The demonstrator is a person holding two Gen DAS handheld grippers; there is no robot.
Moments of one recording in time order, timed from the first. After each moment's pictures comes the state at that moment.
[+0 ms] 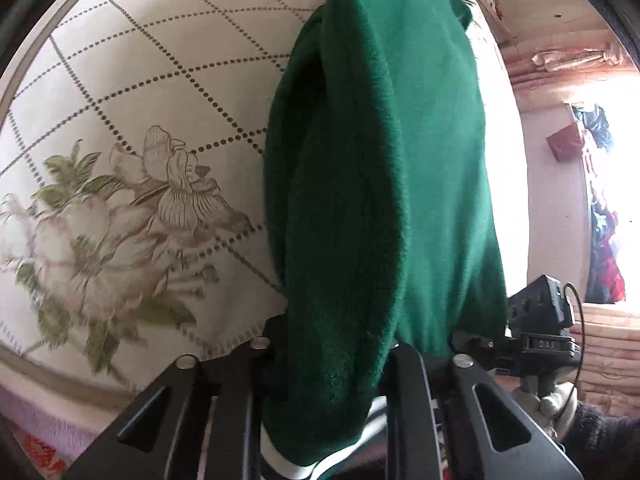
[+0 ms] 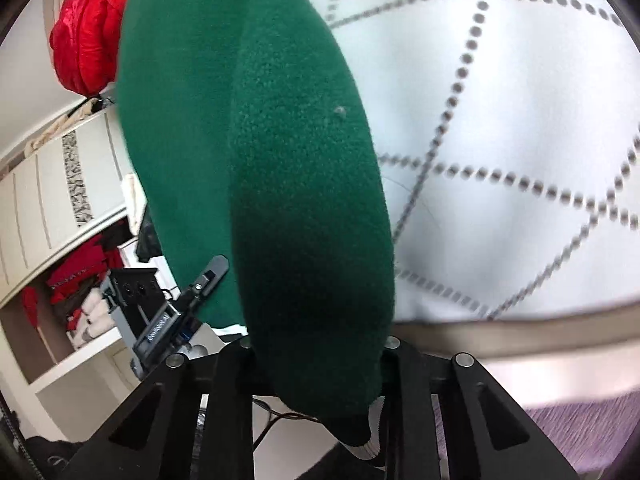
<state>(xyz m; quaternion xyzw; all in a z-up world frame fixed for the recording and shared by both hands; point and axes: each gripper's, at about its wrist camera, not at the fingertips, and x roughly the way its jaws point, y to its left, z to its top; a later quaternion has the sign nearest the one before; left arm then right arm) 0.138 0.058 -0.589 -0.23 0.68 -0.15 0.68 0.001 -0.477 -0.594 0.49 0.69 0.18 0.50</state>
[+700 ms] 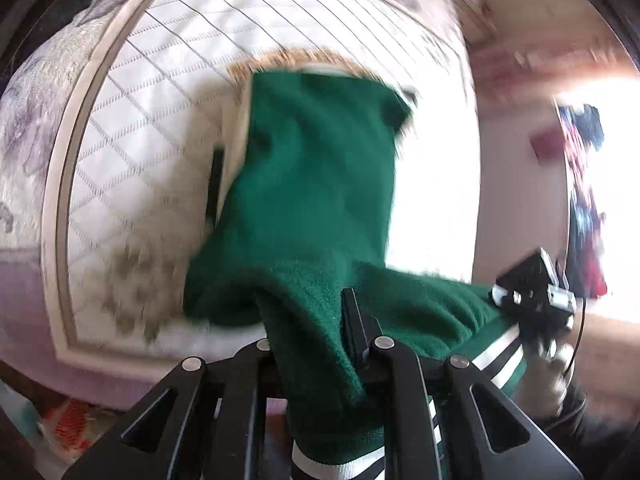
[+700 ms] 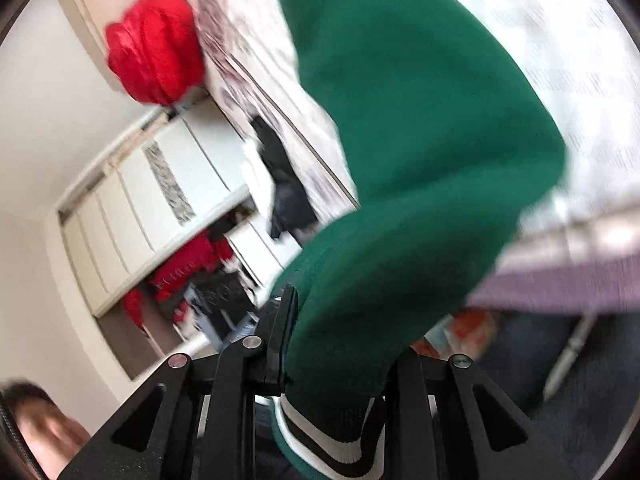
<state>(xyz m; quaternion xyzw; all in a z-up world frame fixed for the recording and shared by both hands) 0.246 0.055 -0.444 -0.22 0.70 -0.13 0.67 0.097 -0.541 -0.435 0.62 0.62 0.23 0.42</state>
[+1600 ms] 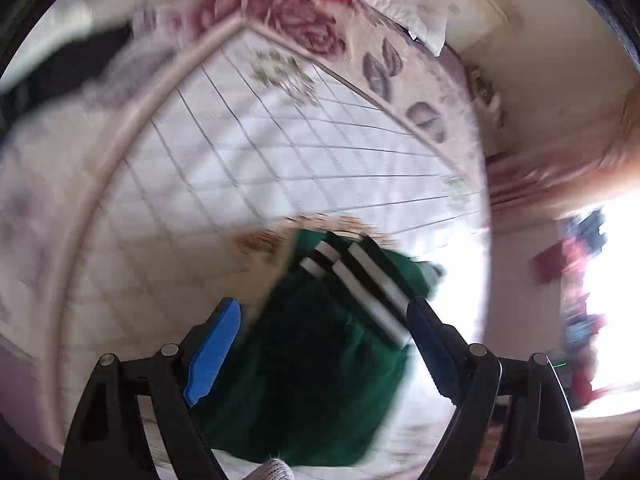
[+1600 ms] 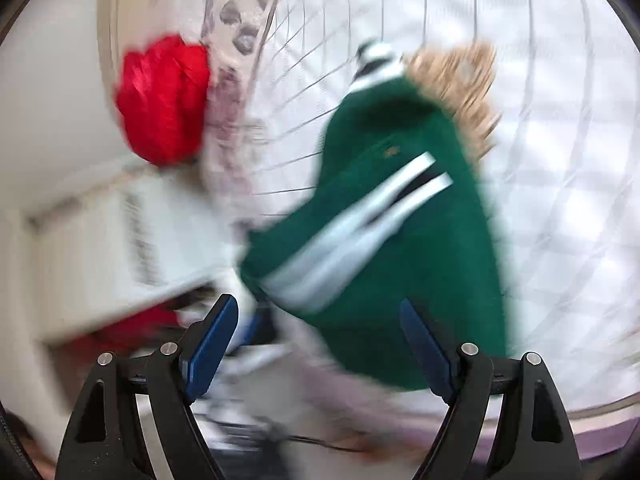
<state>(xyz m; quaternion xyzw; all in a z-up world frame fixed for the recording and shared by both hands) 0.337 0.097 -0.449 -0.24 0.58 -0.05 0.78 0.207 -0.639 -0.416 0.44 0.62 0.13 0.63</state>
